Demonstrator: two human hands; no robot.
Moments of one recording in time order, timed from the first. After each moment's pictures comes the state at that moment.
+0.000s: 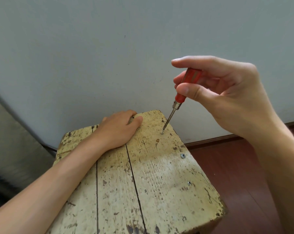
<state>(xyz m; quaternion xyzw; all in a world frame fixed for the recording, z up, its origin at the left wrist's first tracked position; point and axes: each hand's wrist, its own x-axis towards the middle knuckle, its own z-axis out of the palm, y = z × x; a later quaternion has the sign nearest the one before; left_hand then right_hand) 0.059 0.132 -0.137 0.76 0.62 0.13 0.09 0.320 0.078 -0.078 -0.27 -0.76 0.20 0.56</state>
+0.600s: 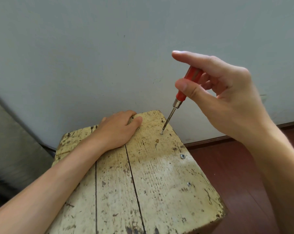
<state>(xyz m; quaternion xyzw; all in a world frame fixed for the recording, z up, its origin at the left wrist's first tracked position) 0.058 0.131 -0.136 0.76 0.63 0.13 0.10 0.315 0.074 -0.081 -0.33 -0.75 0.15 0.55</state>
